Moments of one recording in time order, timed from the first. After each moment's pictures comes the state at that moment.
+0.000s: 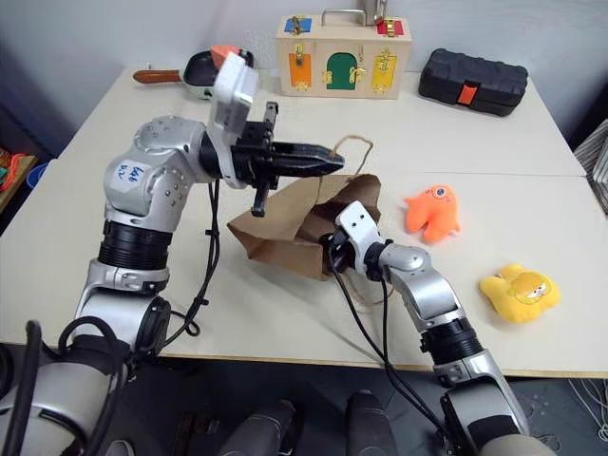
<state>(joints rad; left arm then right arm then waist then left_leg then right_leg) -1.12 0.34 -0.02 0.24 -0.45 0.51 -1.23 -0.57 -0.39 0.24 0.13 0.17 0.41 0.64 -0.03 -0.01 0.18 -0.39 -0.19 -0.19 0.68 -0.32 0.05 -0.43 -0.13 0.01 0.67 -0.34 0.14</state>
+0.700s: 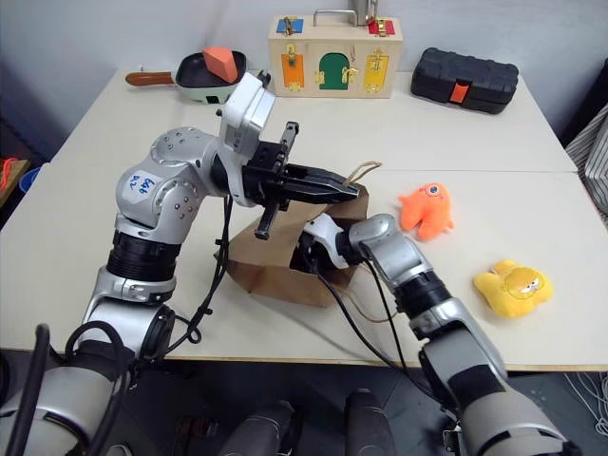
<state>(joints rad) -1.07 0.32 -0.10 0.14 -0.49 0.52 -1.29 -0.91 -0.26 0.35 0.53 0.13 0.44 1.06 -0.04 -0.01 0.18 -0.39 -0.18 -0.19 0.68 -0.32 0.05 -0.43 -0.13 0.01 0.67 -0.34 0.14</state>
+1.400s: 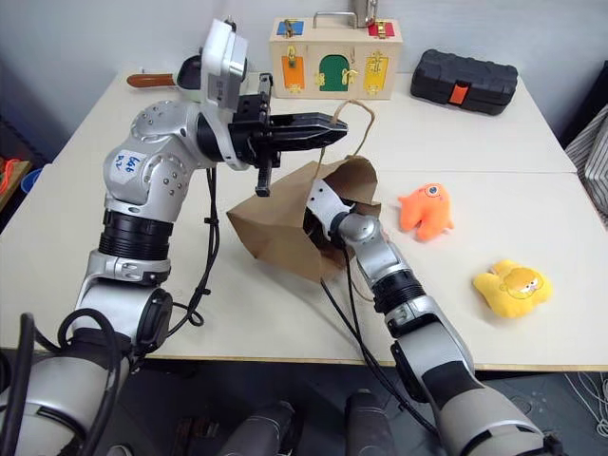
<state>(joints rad) -1.16 0.32 -0.03 0.32 -0.46 0.39 -1.18 -0.93 -0.11 0.21 0.69 -0.04 0.27 0.49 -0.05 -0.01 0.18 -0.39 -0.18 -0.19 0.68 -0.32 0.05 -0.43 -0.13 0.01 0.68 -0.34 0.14</state>
